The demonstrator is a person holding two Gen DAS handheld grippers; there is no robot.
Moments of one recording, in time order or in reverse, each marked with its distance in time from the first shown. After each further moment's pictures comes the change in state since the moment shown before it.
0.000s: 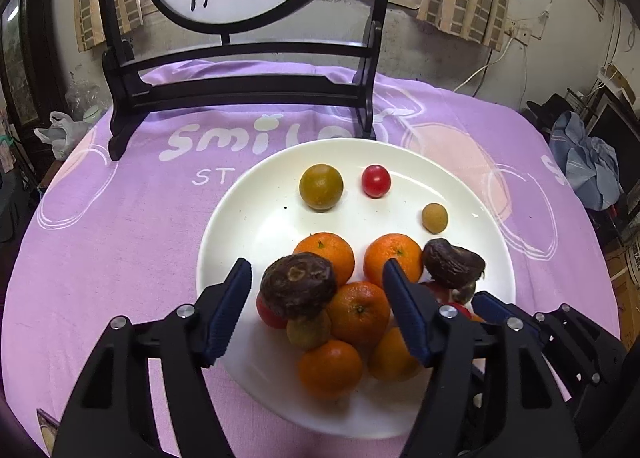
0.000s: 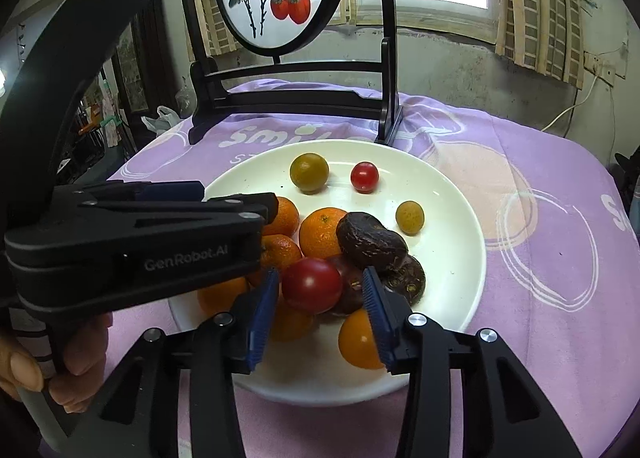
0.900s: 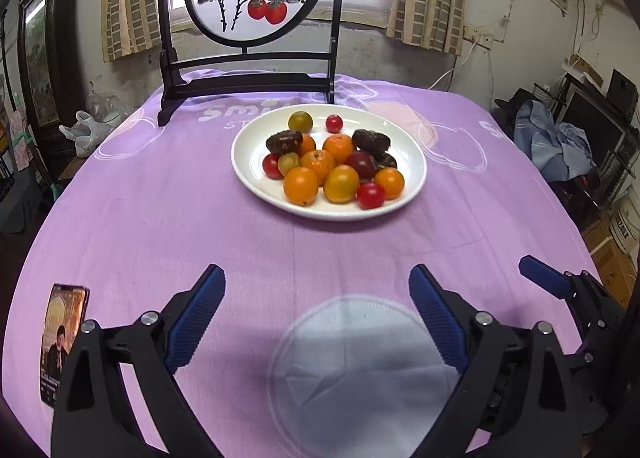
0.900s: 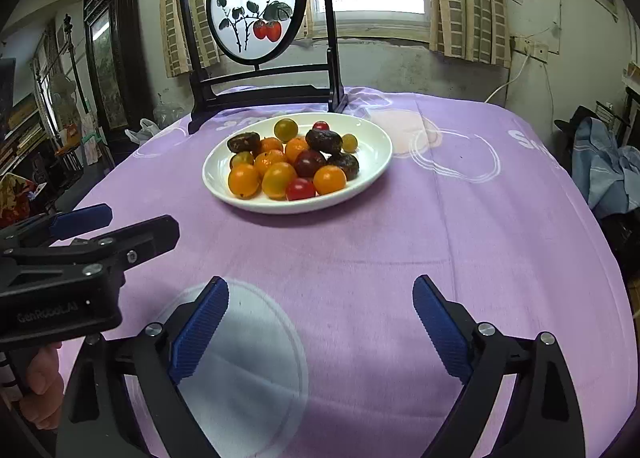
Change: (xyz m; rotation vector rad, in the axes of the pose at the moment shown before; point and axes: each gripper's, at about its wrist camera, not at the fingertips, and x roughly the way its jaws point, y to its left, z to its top) left arm -0.143 -0.020 -0.158 0.024 -0.099 -0.016; right arm -0.127 0.017 -0.119 0.095 -0.052 -0.130
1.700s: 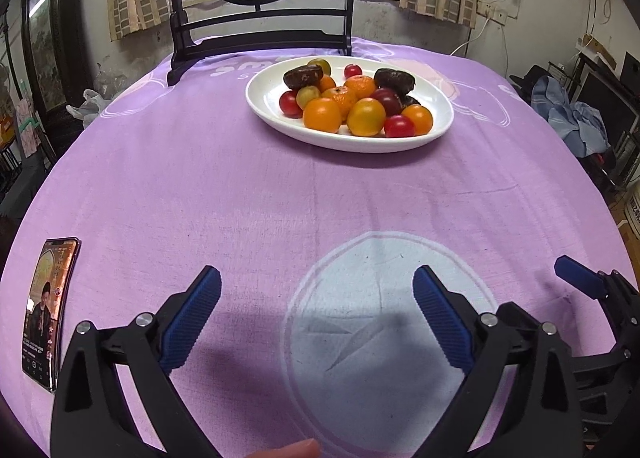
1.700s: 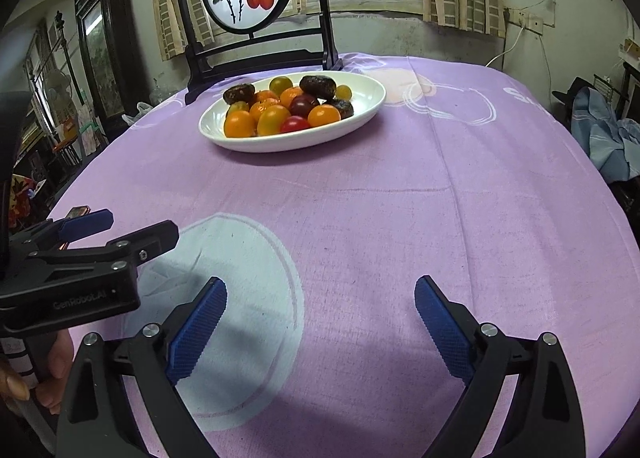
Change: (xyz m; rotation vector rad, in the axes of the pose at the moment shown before) left arm 0.033 0.012 -0.046 0.000 0.074 0.055; right arm 0.007 -0.006 -0.044 0.029 0.080 0.016
